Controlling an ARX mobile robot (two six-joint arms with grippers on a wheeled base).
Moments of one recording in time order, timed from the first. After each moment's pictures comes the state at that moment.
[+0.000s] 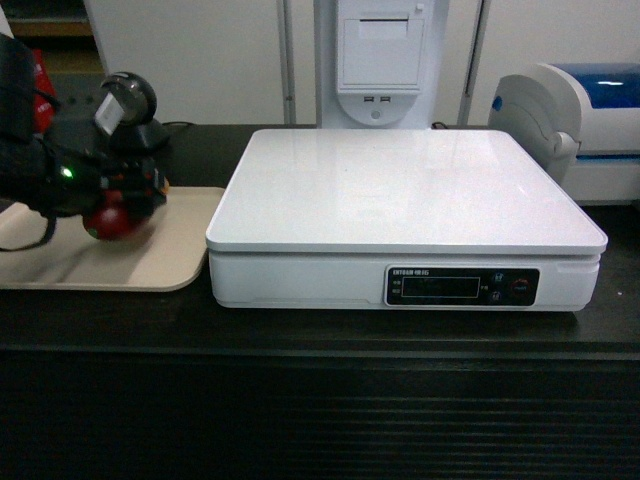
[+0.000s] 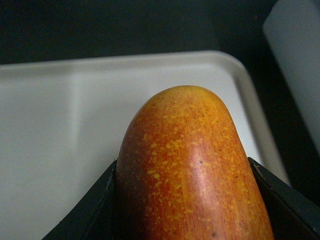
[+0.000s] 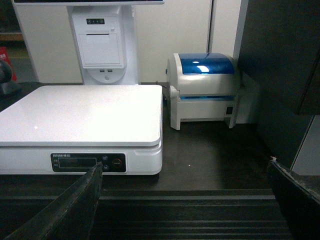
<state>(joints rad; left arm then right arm) 0.05 2.17 1.38 0.17 0.19 0.05 0.00 0.00 0.01 0.00 0.00 0.00</state>
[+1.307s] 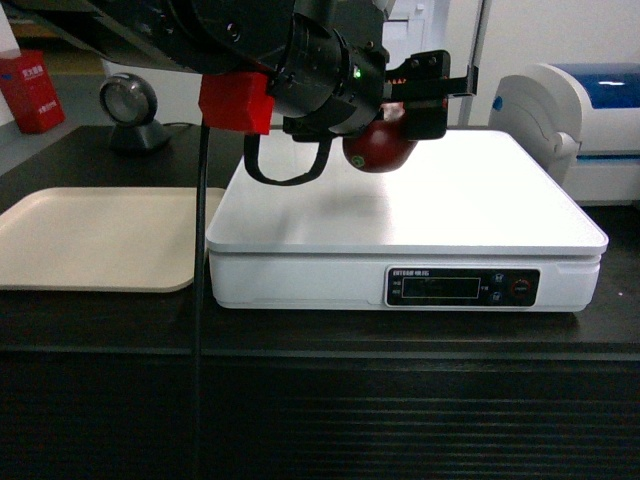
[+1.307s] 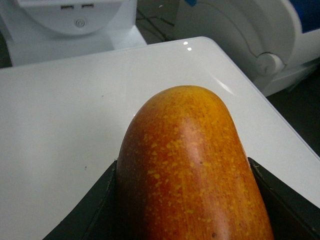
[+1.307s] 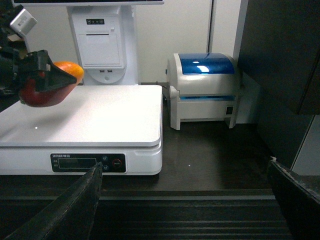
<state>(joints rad) -0.48 2.10 1.49 0.19 0.07 -0.18 0.00 0.00 0.01 0.00 0.00 0.00</state>
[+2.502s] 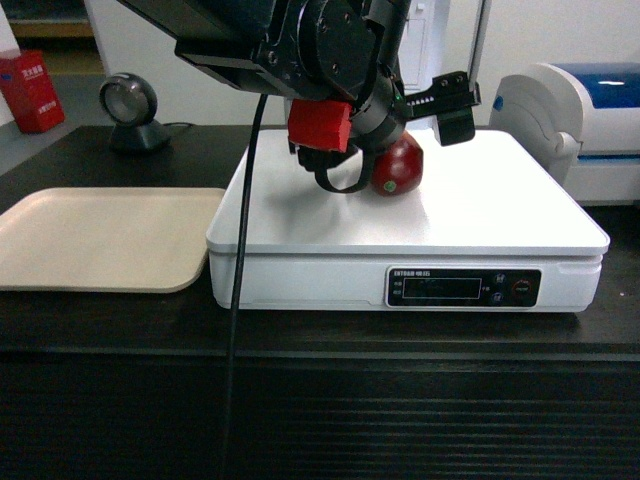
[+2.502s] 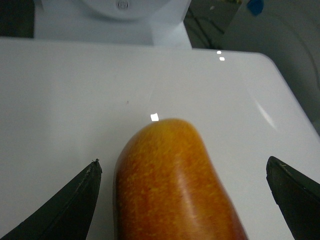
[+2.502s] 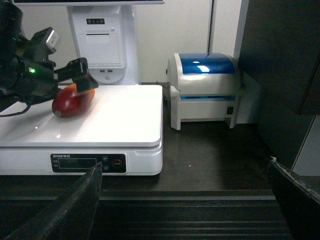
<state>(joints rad) -0.53 2.30 1.75 0.09 -0.13 -0.37 0.00 0.00 0.01 0.00 0.00 0.00</state>
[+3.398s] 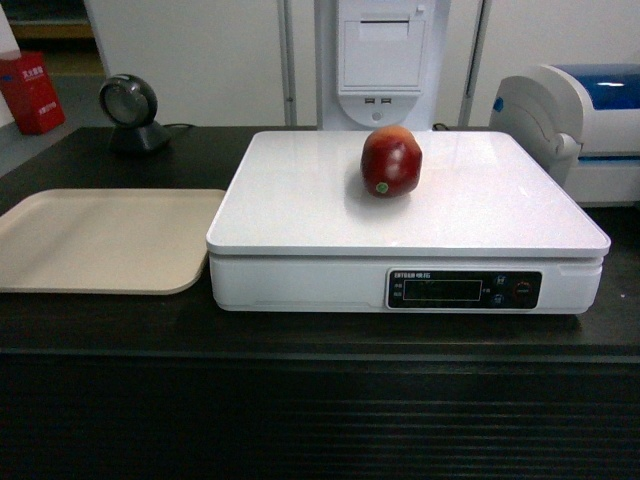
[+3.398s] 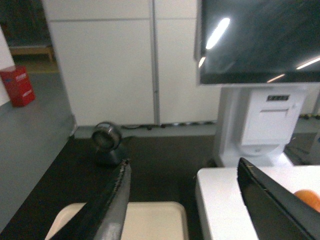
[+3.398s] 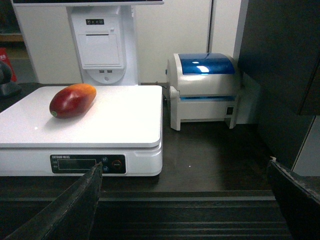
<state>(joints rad) -0.23 1.24 0.82 0.47 -0.22 0.00 0.00 0.00 0.01 0.00 0.00 0.00</state>
